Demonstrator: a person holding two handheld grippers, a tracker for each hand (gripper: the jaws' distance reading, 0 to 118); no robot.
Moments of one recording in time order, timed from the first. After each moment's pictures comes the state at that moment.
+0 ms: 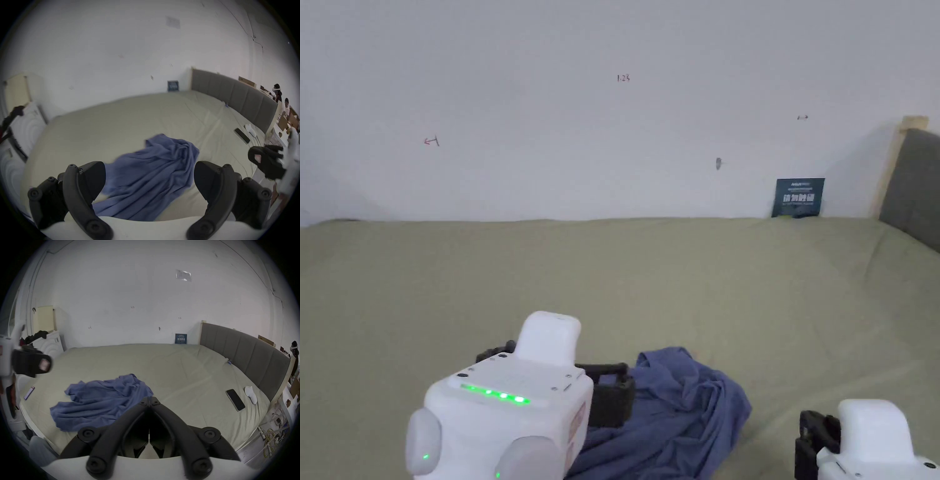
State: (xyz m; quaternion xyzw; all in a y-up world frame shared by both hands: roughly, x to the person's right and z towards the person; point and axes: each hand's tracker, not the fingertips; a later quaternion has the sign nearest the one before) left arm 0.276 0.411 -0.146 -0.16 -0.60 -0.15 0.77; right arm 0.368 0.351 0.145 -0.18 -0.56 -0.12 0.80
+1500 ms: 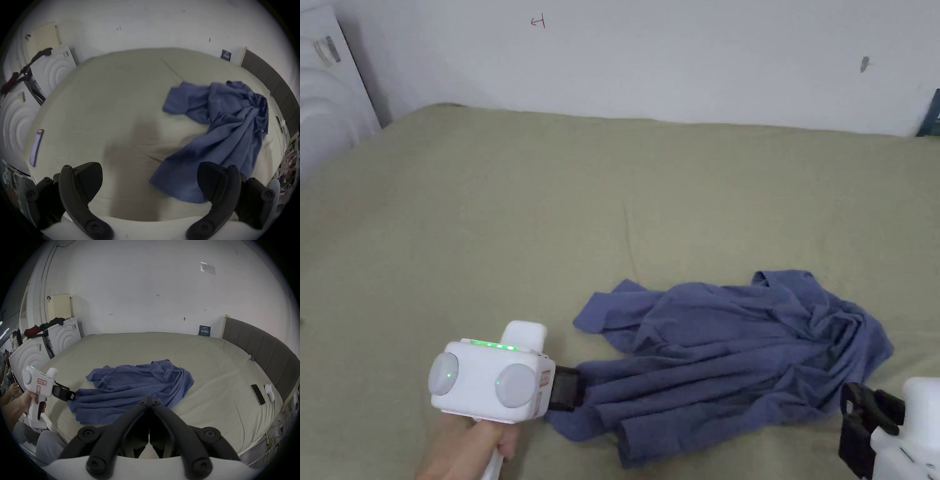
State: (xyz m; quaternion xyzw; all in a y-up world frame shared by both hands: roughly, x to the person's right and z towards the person) left arm 0.274 0.205 -0.330 -0.43 -0.44 -0.27 0.74; right arm 0.342 0.308 0.061 -0.24 -0.49 -0.14 0.83
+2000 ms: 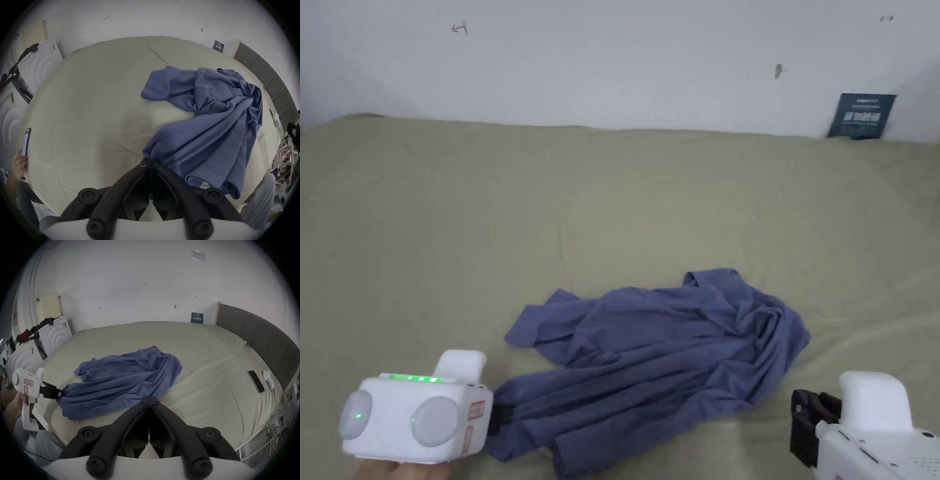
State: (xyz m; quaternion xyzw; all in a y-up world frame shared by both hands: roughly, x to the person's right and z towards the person) left arm 0.259 0.219 -0.311 -0.44 -0.48 -0.26 0.71; right arm 0.370 0.292 0.091 -0.26 -0.51 -0.19 0.80
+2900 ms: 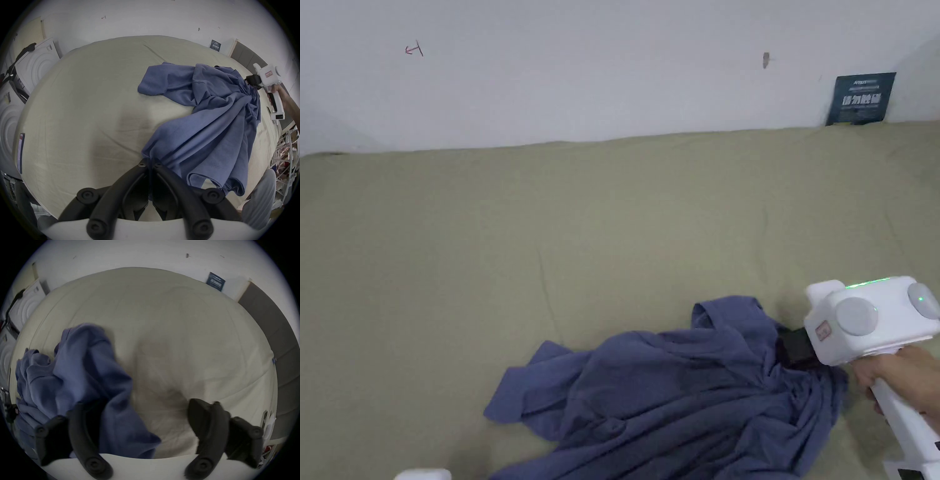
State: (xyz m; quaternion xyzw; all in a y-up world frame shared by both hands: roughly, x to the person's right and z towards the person) left arm 0.264 0.210 -0.317 -0.44 -0.49 -0.26 0.71; right arm 0.665 0.198 -0.002 -0.49 -0.44 -0.23 0.71
